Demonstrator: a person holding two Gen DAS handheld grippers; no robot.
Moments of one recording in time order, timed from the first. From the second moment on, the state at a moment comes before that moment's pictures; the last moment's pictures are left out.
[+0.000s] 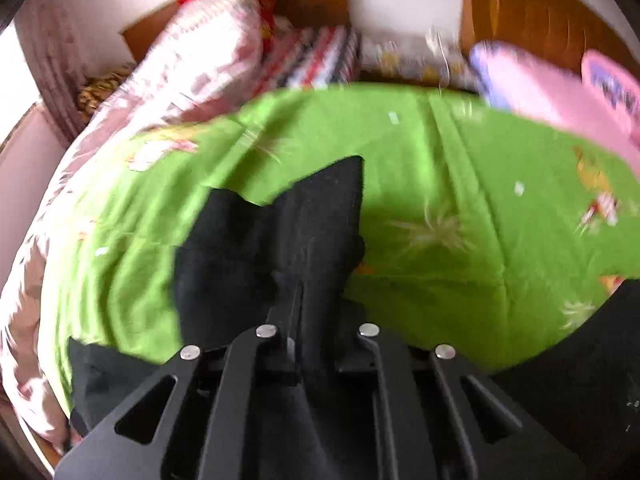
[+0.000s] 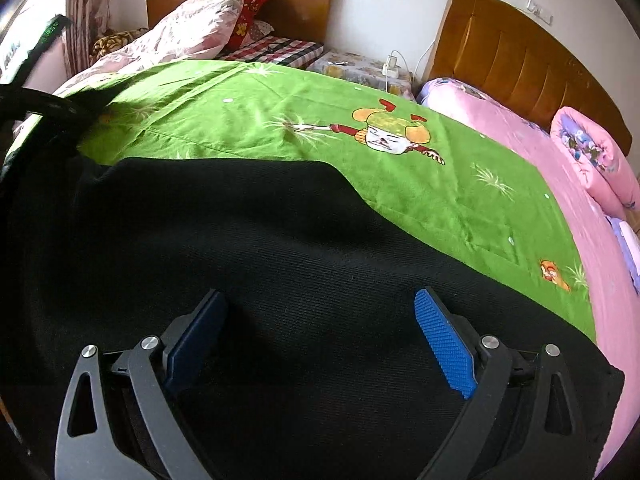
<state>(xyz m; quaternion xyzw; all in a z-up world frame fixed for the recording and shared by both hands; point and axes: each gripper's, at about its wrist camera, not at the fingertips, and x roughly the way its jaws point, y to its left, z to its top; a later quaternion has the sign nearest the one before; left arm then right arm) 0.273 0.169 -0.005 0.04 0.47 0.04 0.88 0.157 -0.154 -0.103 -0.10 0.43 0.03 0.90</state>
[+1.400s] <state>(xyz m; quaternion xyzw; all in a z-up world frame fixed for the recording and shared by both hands) 0.054 0.334 -0.014 -0.18 0.33 0.07 0.93 0.197 -0.046 -0.076 -0.24 0.37 0.28 0.85</state>
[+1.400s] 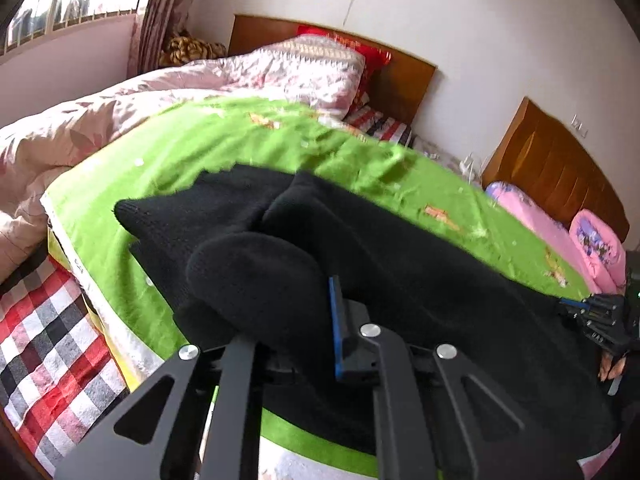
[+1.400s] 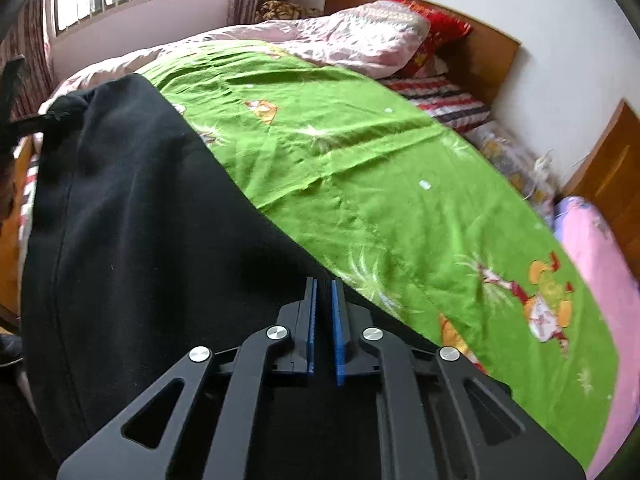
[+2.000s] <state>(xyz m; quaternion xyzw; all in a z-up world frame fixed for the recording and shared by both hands) 0.029 0.390 -0.046 -0.28 0.33 0.06 0.90 0.216 -0.056 -0.081 -0.19 0.38 0.21 0.88</state>
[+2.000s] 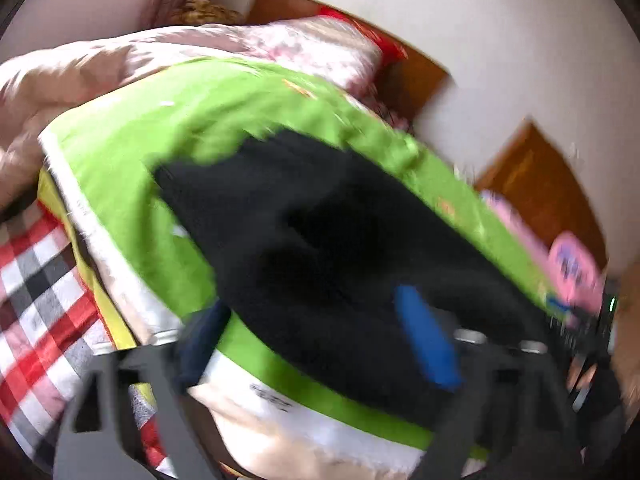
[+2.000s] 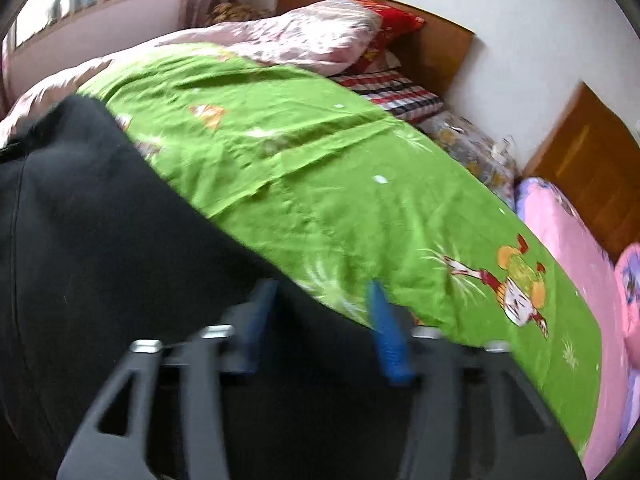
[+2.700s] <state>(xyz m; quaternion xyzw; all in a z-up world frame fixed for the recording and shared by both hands) 0.066 0.448 -0.027 -0.32 0.30 0.04 0.90 0.152 -0.028 -0.054 -0.15 0.32 0.27 0.90</state>
